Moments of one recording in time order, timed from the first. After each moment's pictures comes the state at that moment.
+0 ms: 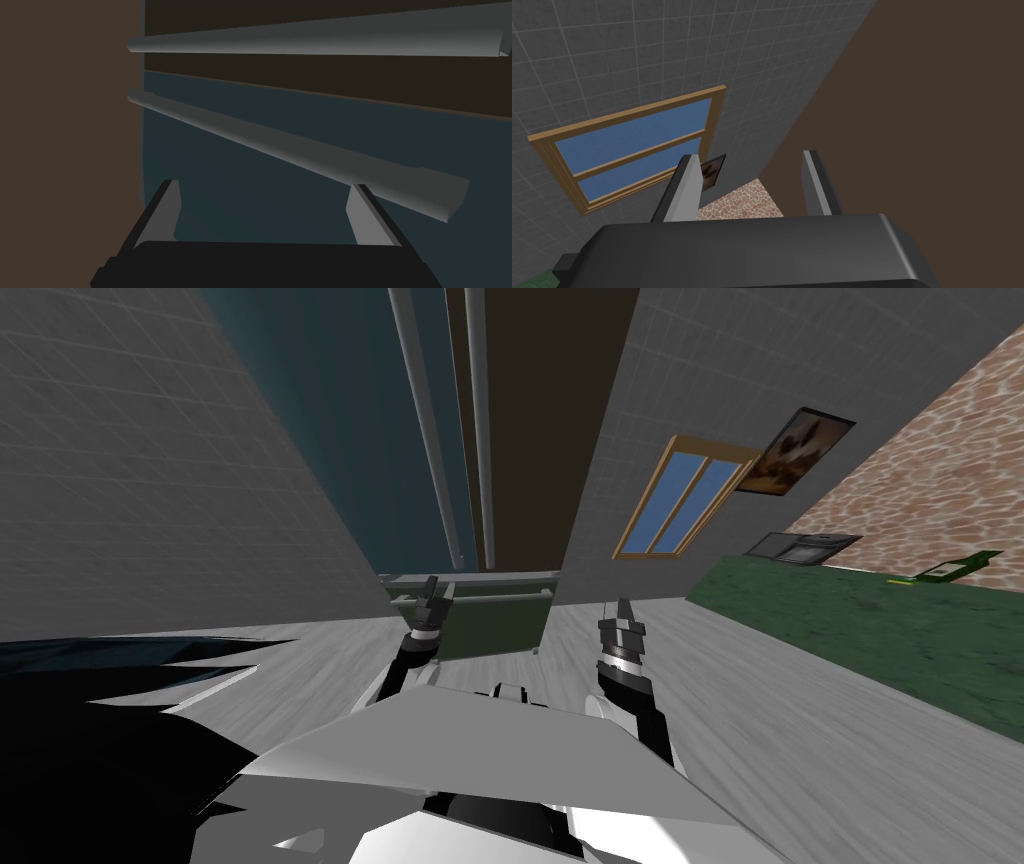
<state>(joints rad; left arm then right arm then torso) 0.43 0.17 -0.03 -2.16 0.01 -0.67 0.04 0.52 0.04 0.03 -2.26 -0.08 -0.47 0.16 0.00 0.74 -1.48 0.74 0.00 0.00</state>
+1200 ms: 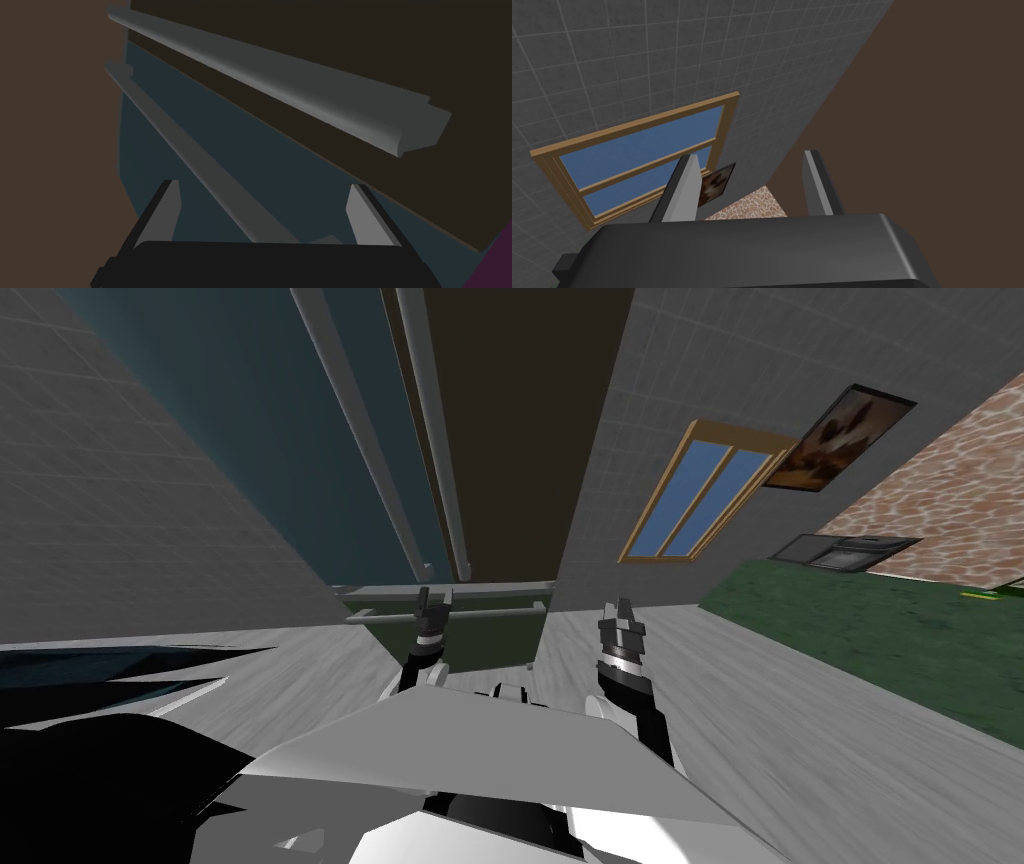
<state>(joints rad) 0.34 0.13 -0.02 -1.88 0.11 -0.96 0.10 0.52 0.04 0.03 -2.26 -0.08 -0.47 0.16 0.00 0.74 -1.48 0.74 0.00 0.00</state>
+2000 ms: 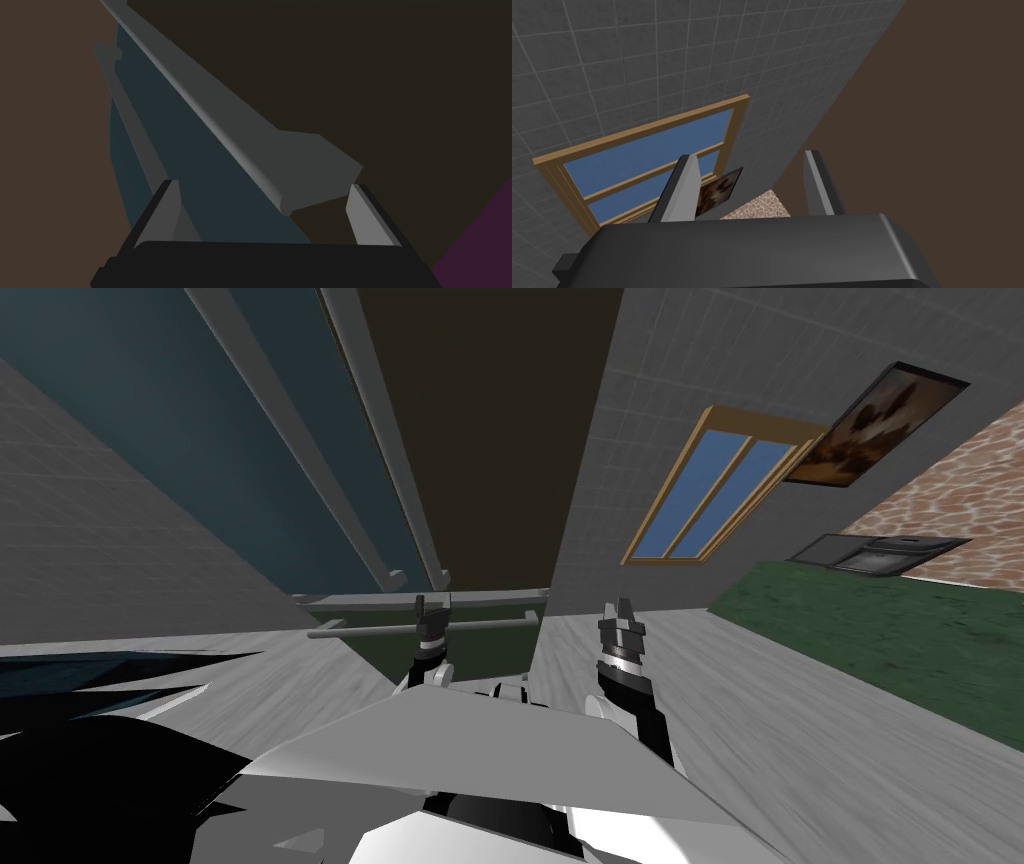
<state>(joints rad) 0.28 0.11 -0.01 -1.71 0.17 -1.13 0.14 0.52 0.04 0.03 -2.26 -0.08 -0.47 0.16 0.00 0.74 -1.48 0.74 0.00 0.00</state>
